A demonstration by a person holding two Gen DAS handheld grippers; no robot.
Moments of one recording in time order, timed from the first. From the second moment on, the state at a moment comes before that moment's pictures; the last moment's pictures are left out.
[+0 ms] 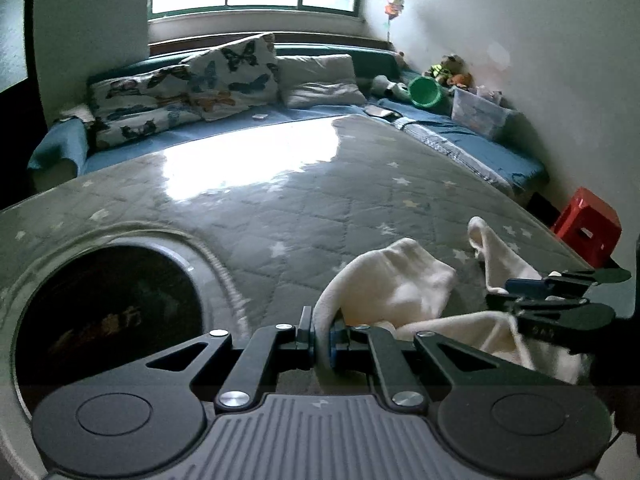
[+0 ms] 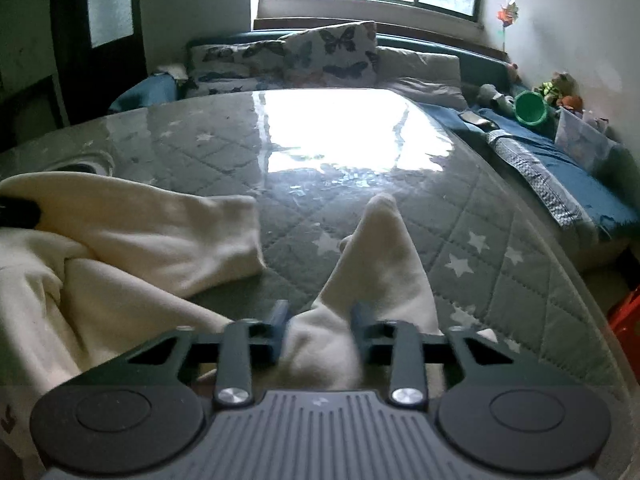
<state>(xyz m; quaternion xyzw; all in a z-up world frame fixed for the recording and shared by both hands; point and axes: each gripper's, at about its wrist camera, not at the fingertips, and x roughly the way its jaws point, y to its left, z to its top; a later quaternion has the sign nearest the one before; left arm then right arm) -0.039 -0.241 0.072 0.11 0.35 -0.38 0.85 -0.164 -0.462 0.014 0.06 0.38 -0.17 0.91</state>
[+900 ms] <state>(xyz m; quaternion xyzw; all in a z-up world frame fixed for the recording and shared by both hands) -0.008 -0.032 0.064 0.00 0.40 -0.20 0.89 -0.195 -0.424 0.080 0.06 0.30 -0.03 0.95</state>
